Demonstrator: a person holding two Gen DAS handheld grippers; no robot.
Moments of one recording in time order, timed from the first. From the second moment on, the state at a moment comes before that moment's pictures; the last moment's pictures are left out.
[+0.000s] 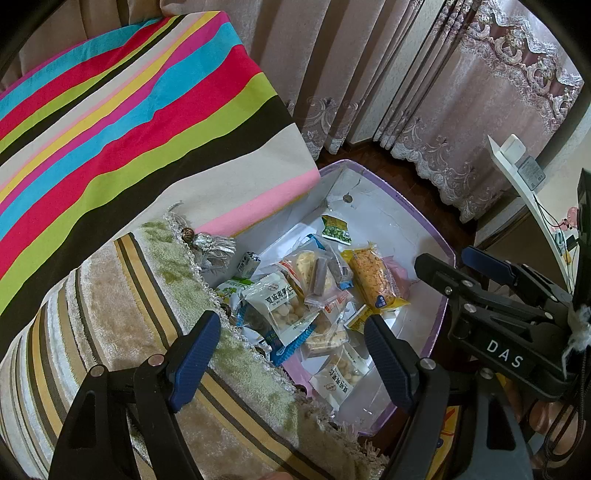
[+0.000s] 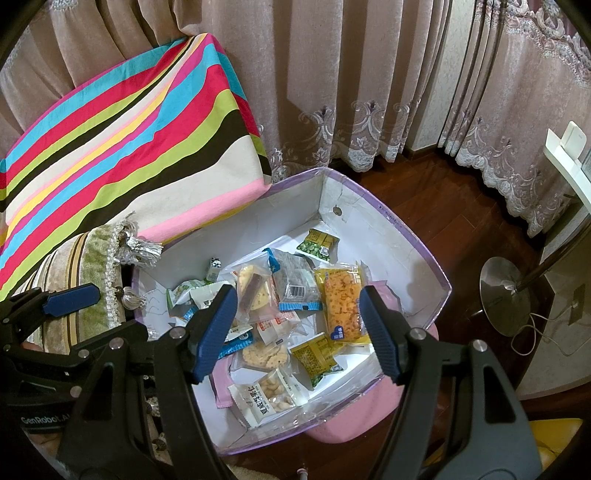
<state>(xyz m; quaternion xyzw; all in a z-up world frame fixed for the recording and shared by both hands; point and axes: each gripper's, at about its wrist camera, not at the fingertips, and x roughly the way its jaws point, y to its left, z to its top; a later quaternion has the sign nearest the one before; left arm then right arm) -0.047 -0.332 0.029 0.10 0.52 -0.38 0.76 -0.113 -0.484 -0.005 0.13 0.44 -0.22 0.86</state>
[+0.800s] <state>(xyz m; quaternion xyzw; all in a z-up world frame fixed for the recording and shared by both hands) -0.047 -0.333 0.029 0.10 0.52 -0.37 0.76 -0.113 -0.484 -0.005 0.13 0.44 -0.22 0.86</state>
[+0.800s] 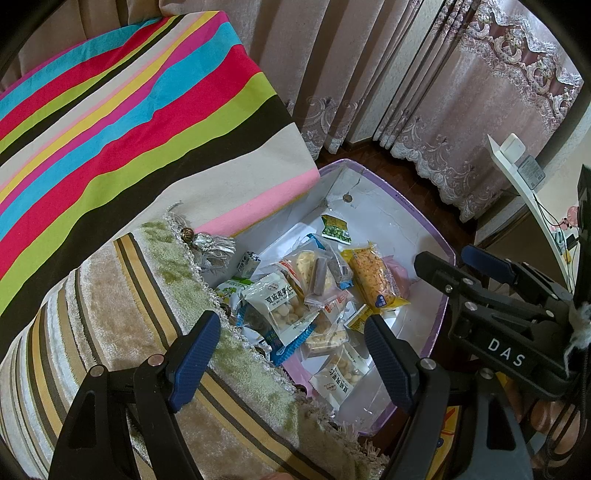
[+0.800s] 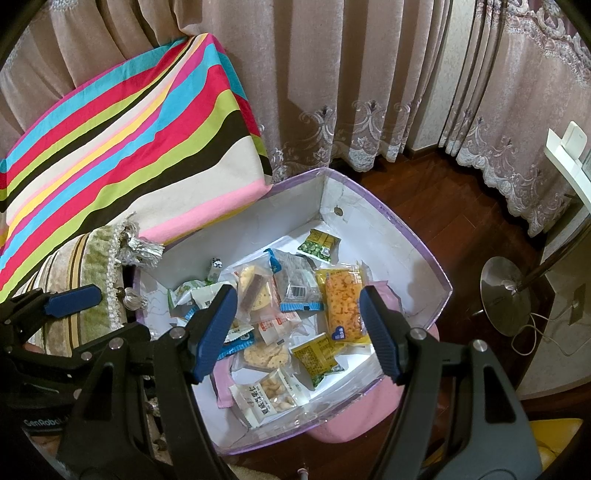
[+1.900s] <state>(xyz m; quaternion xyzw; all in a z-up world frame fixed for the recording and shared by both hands) -0.049 -0.332 0.027 0.10 0.51 -0.38 0.77 -0.112 -0.483 -0.008 0.13 0.45 -0.22 0.86</state>
